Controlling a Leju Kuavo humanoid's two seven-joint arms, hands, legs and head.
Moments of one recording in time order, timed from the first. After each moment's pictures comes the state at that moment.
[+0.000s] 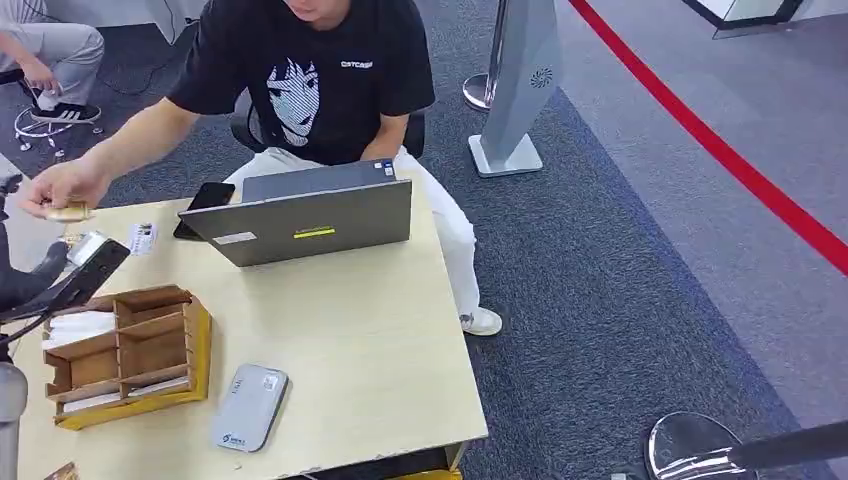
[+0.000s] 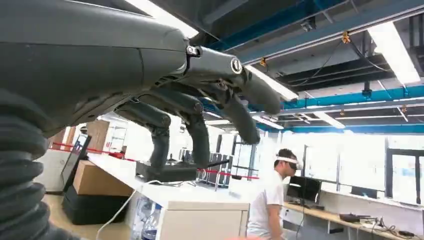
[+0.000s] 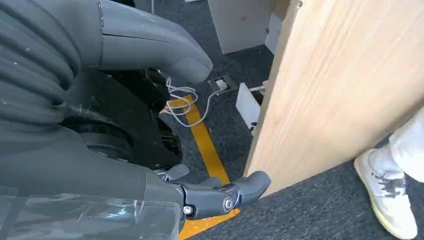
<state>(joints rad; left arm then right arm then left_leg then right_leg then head) -0.34 0.27 -0.02 -1.58 -1.24 -0.05 -0.04 0.36 0.30 -0.48 -1.16 -0.17 0.43 -0.02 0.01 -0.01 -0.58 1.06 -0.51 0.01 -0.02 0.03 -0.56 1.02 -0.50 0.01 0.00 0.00</state>
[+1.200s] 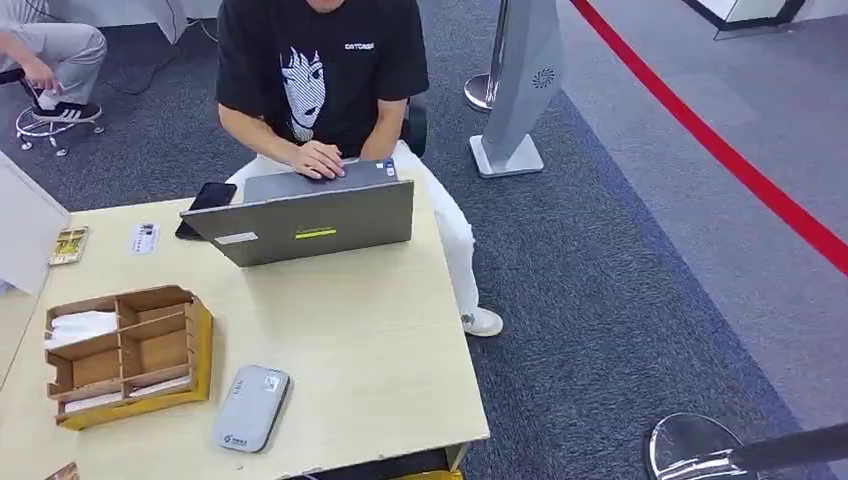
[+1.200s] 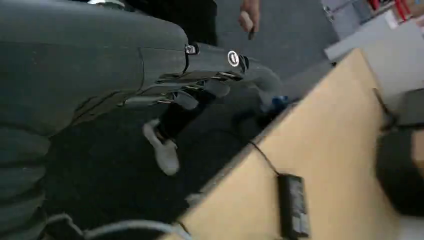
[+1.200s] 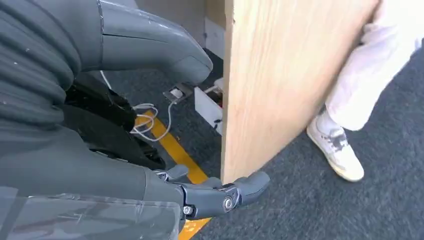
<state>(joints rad) 0.28 -0.34 0.81 -1.80 -0.09 0.27 -0.16 0.55 0.30 -0.25 -1.46 -0.53 0.08 -0.02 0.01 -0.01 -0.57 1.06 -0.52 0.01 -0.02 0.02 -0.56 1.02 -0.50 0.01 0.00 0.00</state>
